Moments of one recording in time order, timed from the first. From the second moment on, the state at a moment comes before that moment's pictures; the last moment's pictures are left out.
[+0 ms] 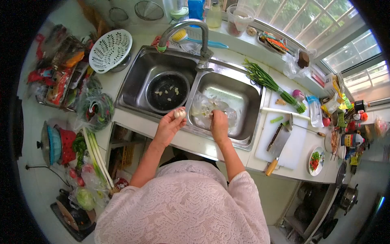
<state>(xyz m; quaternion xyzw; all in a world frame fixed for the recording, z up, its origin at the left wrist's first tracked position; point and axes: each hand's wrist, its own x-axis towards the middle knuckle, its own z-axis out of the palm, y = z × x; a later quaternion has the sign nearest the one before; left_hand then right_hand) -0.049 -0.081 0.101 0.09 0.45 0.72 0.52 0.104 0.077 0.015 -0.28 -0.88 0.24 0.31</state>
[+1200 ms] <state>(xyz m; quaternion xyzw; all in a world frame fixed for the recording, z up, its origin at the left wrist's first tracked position) -0.019 -0.052 0.122 0.15 0.37 0.76 0.52 0.137 0.050 0.139 -0.19 -0.76 0.52 0.35</state>
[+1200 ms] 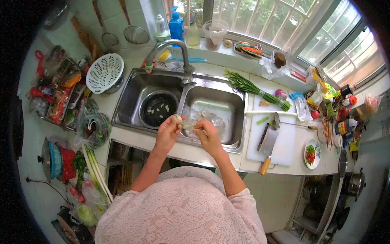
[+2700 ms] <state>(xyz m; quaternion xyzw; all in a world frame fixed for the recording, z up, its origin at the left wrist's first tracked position) 0.008 -0.066 0.191 0.49 0.62 0.57 0.21 0.133 0.050 0.178 -0.18 -0.81 0.41 0.38</state>
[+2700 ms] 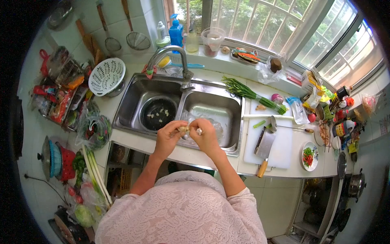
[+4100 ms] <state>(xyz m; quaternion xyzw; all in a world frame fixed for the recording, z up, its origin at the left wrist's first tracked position) 0.018 -0.047 0.162 0.31 0.48 0.73 0.38 0.118 0.033 0.148 -0.23 -0.70 0.53 0.42</state>
